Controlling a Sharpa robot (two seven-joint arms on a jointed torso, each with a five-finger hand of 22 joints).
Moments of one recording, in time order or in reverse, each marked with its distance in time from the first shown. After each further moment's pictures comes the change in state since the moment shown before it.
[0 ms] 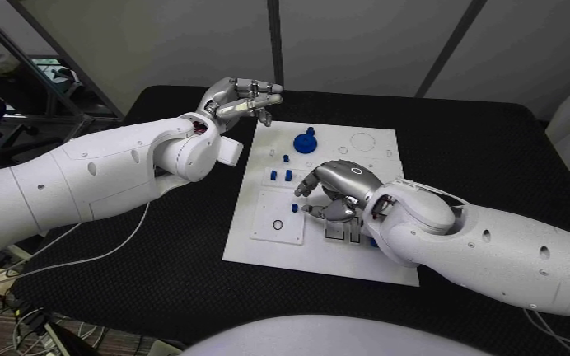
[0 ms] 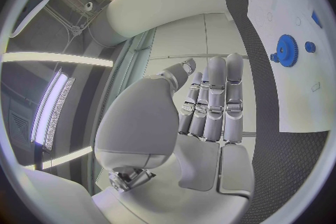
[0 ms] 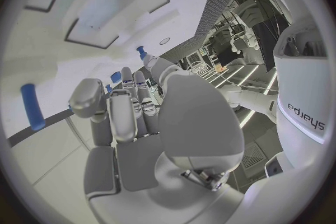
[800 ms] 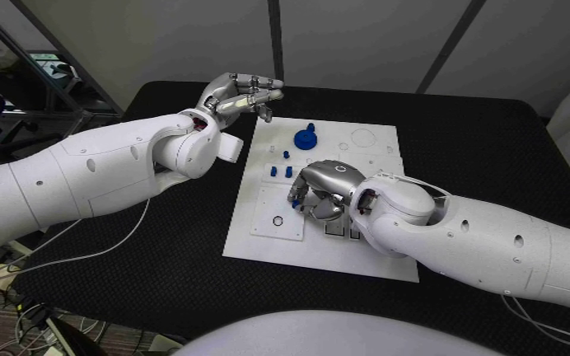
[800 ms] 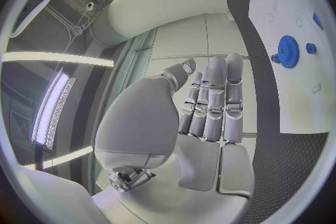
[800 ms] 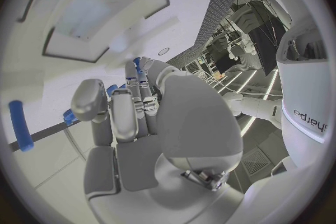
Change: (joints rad) left arm 0.000 -0.001 0.000 0.007 0.000 0.000 0.008; left_hand 0.000 0.000 0.000 0.000 0.000 0.004 -0.004 0.000 0.000 0.003 -0.004 0.000 0.000 0.000 0.000 0.000 0.001 0.000 0.000 0.000 0.004 0.001; right arm 0.002 0.081 0.003 -0.063 -0.018 0.118 -0.016; right_hand 0.024 0.015 0.054 -0.010 0.000 0.068 -0.006 0.000 0.006 0.094 -0.019 -0.006 0.014 0.000 -0.014 -0.016 0.001 0.000 0.018 -0.018 0.009 0.014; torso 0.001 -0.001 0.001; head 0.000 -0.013
